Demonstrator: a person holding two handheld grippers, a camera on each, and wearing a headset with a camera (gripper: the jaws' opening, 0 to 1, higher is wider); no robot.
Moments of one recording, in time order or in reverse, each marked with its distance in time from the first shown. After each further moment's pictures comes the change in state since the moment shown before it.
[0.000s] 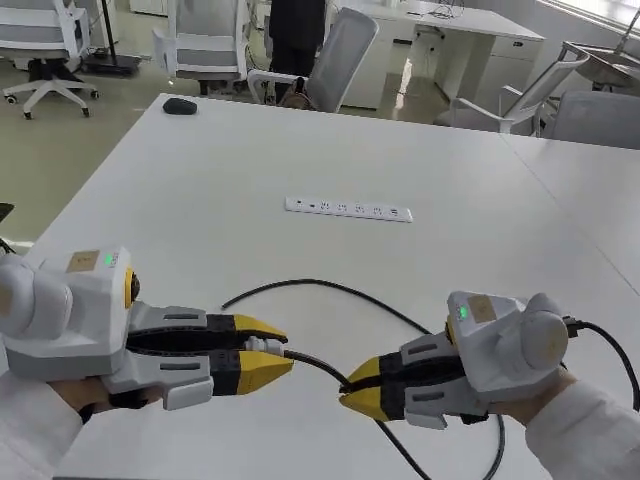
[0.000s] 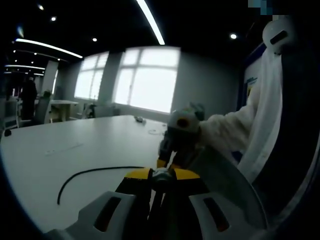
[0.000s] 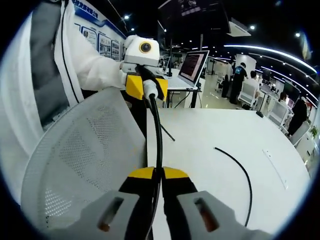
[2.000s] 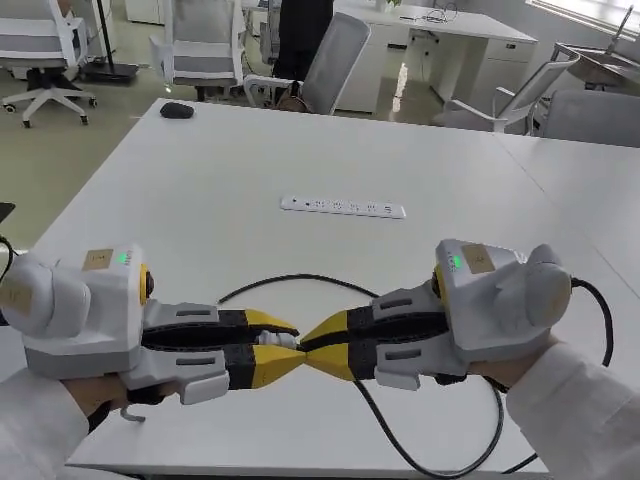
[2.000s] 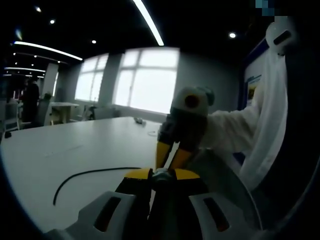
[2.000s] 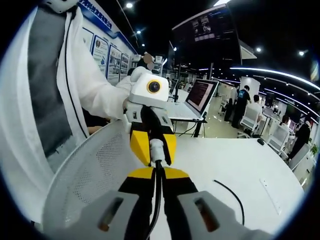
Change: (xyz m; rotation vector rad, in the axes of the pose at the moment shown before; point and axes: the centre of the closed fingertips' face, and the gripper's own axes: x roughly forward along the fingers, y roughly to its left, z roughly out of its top) left arm 0.013 -0.021 0.001 0.013 -0.011 0.009; right arm -0.005 0.024 0.084 -0.116 -0.175 0.014
